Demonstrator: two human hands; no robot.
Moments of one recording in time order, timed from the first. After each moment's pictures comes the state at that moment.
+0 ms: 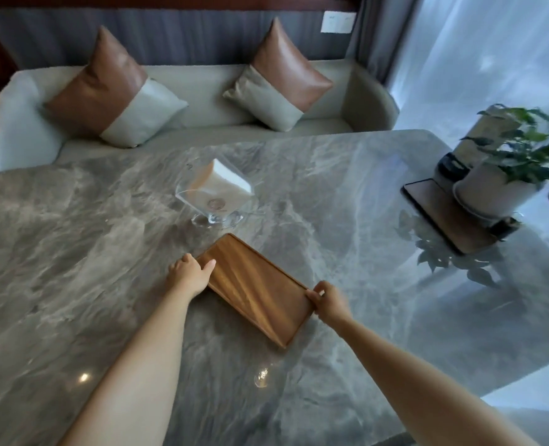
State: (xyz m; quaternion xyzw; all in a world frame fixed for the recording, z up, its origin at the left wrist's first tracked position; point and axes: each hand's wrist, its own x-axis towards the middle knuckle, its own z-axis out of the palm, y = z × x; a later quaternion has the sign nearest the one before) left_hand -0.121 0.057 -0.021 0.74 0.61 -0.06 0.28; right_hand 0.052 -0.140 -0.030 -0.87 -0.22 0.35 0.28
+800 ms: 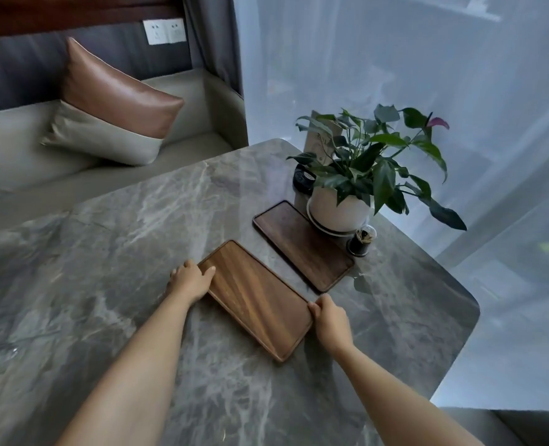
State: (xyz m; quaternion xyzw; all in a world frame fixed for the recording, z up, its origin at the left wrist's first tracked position) left_hand 0.279 -0.024 -0.028 0.84 0.47 -0.12 0.26; right_hand 0.346 -0.276 -0.044 -0.92 -0.08 0.24 0.31
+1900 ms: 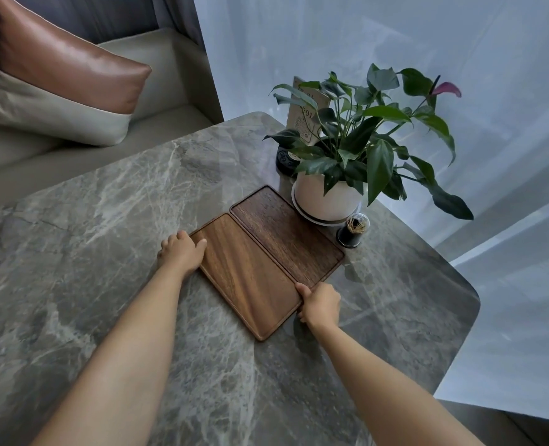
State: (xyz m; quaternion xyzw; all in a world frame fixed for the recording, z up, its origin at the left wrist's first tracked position) left_hand 0.355 -0.014 -0.045 0.86 0.44 -0.13 0.22; right_hand 0.394 -0.253 -0.085 -0.89 0.11 0.24 0.37
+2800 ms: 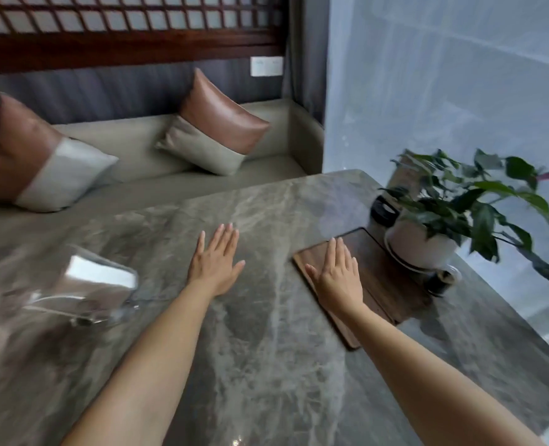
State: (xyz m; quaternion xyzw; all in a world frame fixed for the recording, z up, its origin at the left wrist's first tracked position) left_hand 0.177 0.046 0.041 0.94 0.32 -0.07 -0.01; right_hand 0.307 -0.135 0.044 -0.92 -0.34 0.10 0.14
